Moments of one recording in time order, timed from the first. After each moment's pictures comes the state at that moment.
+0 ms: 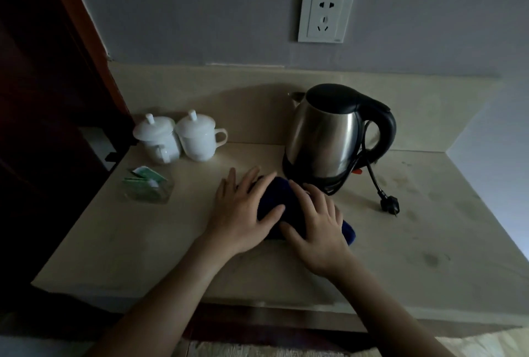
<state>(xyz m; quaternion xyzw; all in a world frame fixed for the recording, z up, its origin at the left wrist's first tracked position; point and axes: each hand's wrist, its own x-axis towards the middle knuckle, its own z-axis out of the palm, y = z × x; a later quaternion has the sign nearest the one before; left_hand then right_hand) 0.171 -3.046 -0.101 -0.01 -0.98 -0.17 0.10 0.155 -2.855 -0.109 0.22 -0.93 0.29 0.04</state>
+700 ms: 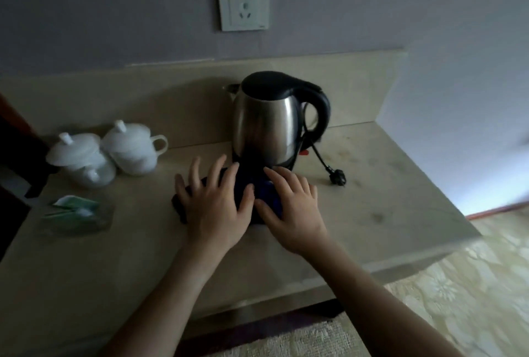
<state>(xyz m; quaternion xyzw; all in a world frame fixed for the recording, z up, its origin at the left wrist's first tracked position) 0.162 -3.001 -0.079 -0.01 -0.97 -0.14 0.21 0.160 -2.837 -0.085 0.15 -0.94 0.26 0.12</state>
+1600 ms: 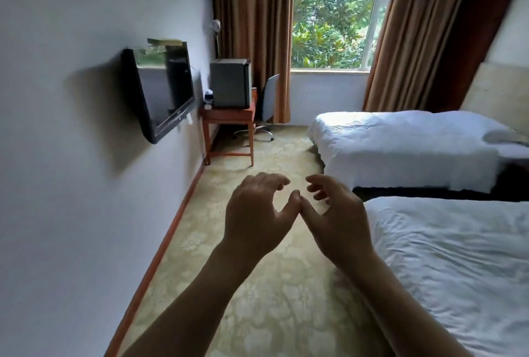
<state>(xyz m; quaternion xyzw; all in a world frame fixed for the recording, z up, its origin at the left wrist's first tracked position) 0.514 -2.298 0.037 -0.67 -0.58 -0.47 0.07 0.658 -2.275 0.028 -0.45 -0.73 0.08 0.50</state>
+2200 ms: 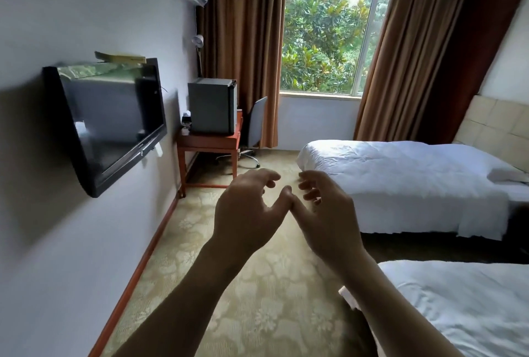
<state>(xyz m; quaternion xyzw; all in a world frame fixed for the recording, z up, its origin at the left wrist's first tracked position) 0.413 -1.903 0.065 -0.66 -0.56 -0.51 0.02 0.557 -1.883 0.060 -0.46 -0.72 0.10 0.51</state>
